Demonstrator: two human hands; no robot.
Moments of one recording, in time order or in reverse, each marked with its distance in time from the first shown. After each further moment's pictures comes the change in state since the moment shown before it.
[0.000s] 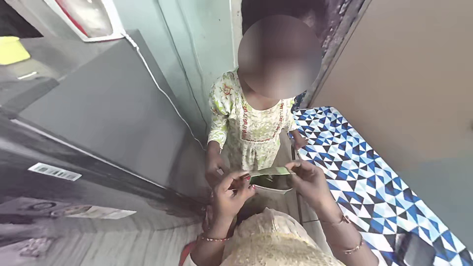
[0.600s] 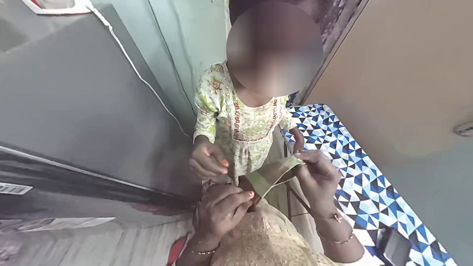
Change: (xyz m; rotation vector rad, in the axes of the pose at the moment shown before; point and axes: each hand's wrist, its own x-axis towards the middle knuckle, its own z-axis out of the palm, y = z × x) left_hand 0.002 -0.004 -0.004 0.328 -0.101 0.441; right_hand 0.032 0.001 -0.010 -0.185 0.228 -0.507
